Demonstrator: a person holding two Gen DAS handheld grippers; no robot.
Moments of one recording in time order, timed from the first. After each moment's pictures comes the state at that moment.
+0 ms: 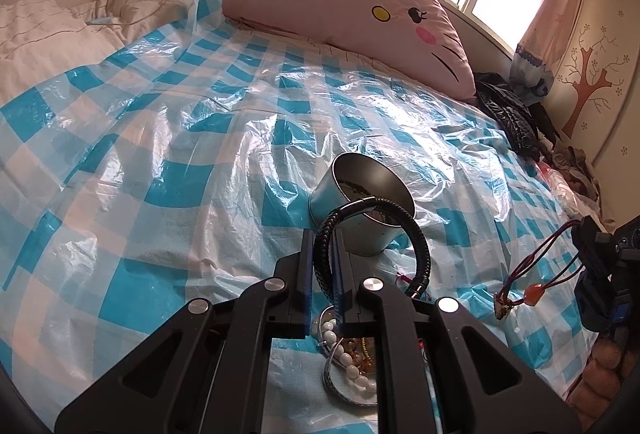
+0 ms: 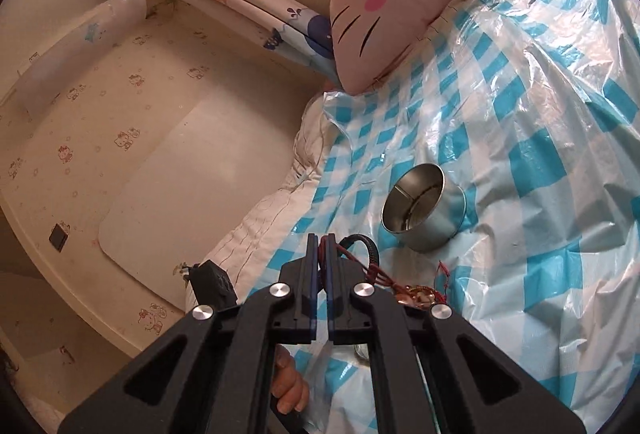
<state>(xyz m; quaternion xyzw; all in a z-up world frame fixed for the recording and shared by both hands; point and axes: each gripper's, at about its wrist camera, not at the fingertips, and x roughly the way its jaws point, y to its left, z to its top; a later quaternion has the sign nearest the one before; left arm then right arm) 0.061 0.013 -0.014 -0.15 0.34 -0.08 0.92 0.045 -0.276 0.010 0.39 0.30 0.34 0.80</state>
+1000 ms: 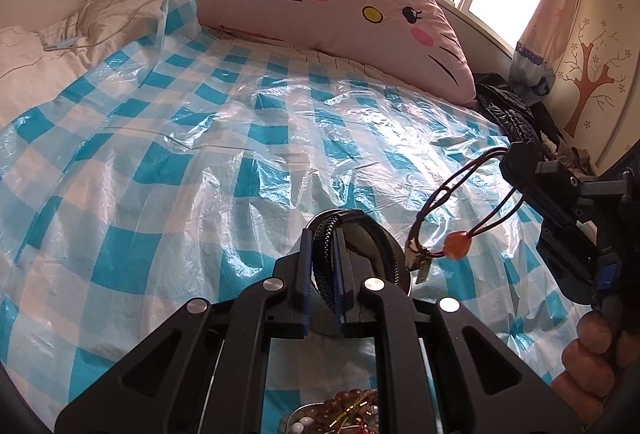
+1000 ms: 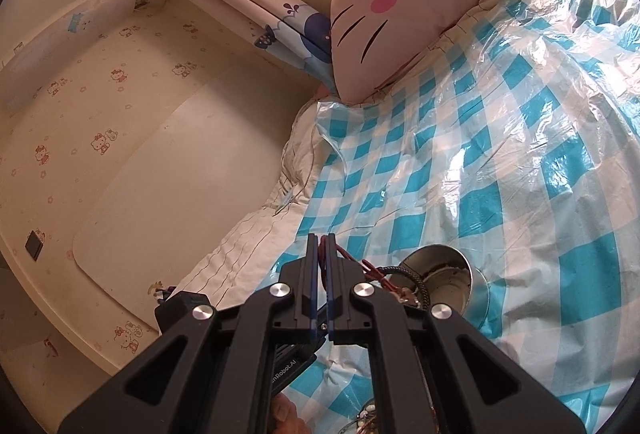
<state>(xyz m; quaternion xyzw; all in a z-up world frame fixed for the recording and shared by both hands) 0.142 -0.019 -0.005 -0.13 0.34 -0.09 0.93 0.166 -0.235 0.021 0.36 0.30 0.34 0.81</state>
